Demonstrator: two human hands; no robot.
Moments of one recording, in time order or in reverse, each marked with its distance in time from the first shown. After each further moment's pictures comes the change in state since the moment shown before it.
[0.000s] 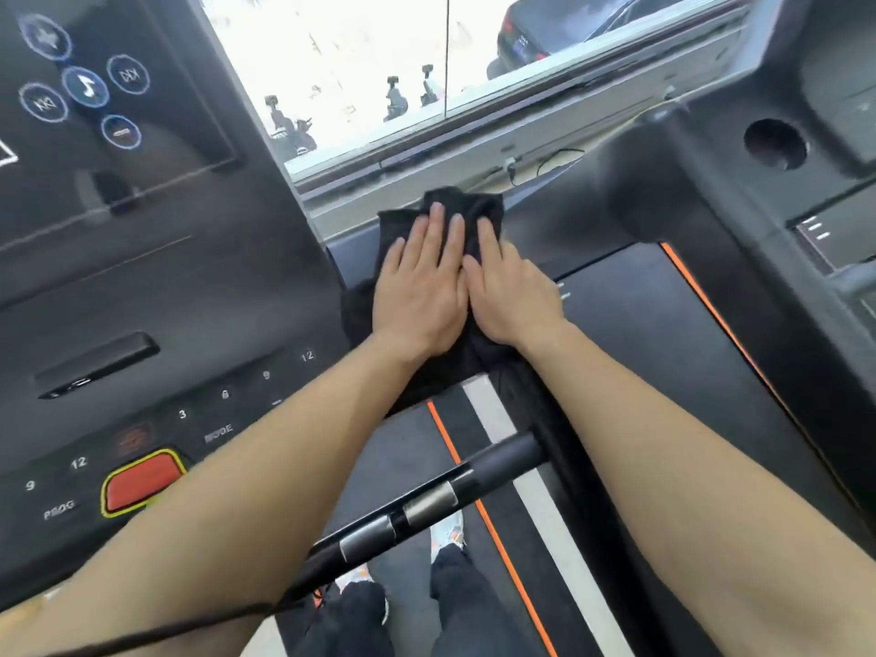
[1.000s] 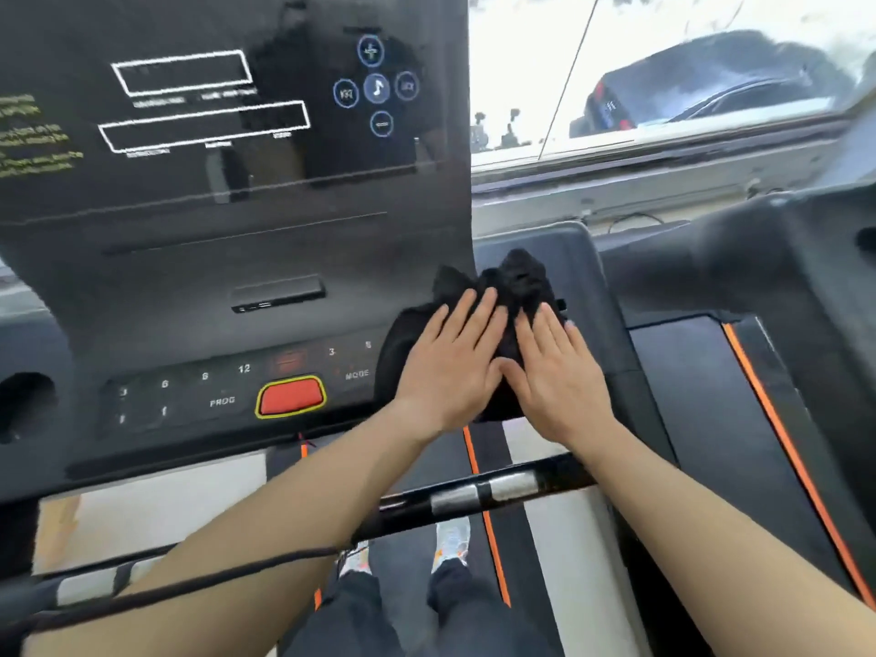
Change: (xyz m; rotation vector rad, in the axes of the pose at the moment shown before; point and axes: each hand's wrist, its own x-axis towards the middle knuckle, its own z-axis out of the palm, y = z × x) left_hand -0.131 -0.064 -0.022 0.031 -0.038 0.005; right_hand -0.081 -0.055 0.041 -0.344 -0.015 -0.368
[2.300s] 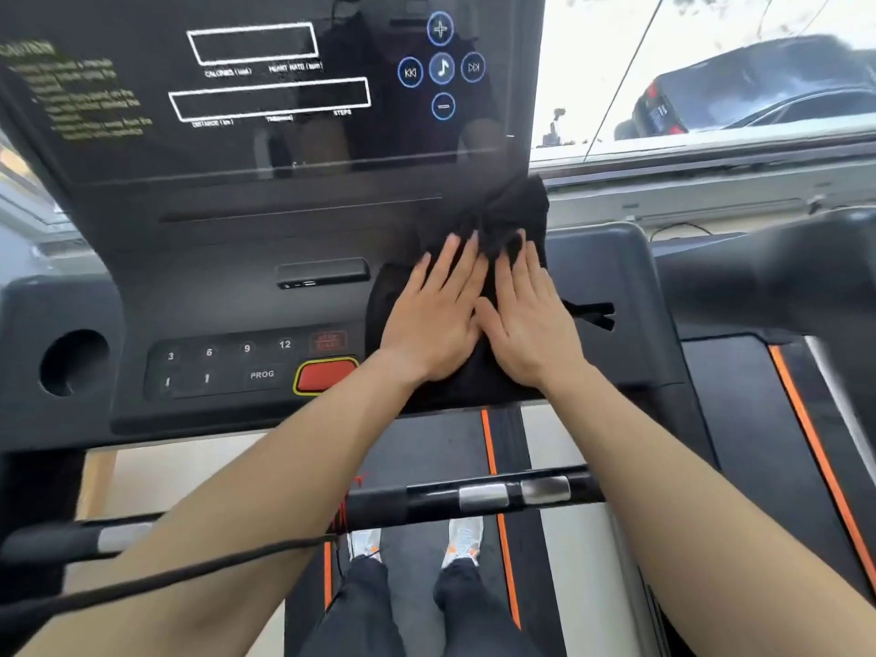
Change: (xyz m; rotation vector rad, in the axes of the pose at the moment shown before) left_hand 0.007 -0.070 -0.008 0.068 0.048 -0.133; right_hand 0.075 -0.056 -0.010 0.262 0.091 -0.102
